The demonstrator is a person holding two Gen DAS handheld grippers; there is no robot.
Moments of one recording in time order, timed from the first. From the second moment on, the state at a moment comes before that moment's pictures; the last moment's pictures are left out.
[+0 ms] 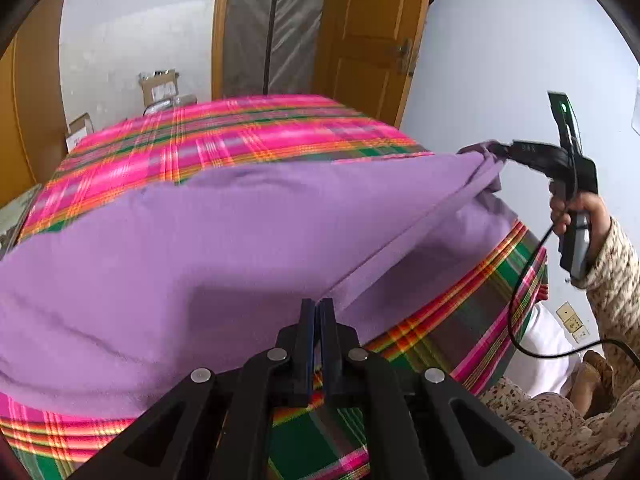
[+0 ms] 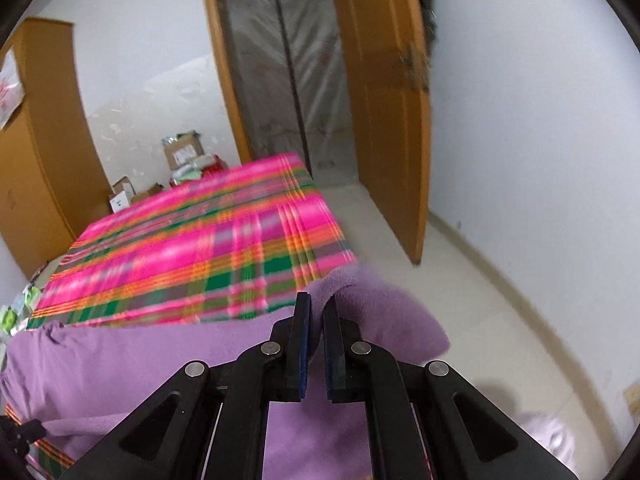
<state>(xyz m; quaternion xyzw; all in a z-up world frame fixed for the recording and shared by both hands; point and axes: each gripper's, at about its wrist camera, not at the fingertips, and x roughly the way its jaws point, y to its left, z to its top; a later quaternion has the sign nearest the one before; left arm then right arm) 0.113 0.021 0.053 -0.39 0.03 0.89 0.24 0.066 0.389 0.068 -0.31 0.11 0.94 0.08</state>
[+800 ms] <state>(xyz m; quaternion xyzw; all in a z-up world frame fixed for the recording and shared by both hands) 0.108 0.024 0.039 -0.42 0.03 0.87 0.26 0.115 0.439 0.027 -0.32 0.21 0.91 0.13</state>
